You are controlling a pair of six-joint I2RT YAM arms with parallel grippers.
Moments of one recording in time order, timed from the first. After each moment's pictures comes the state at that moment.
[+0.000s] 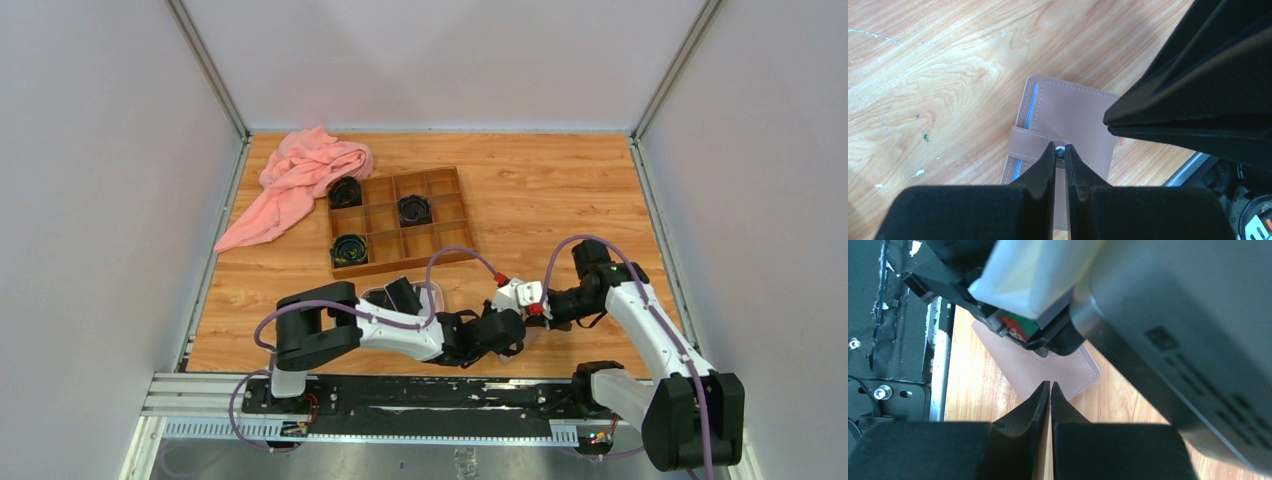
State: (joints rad) left arm -1.39 1.91 1.09 0.11 -0.42 -0.64; right arm 0.10 1.03 0.63 -1.07 -0.84 -1.61
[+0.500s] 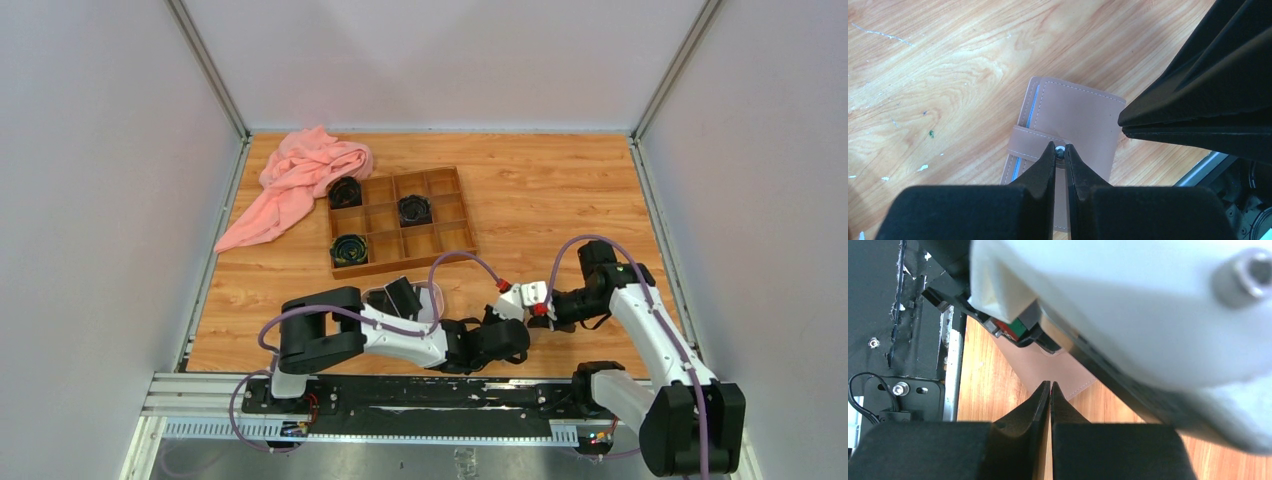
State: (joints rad) left arm -1.43 1.94 1.11 0.09 -0.52 -0.63; right arm 0.07 1.00 0.65 -1.15 -0.85 -1.64
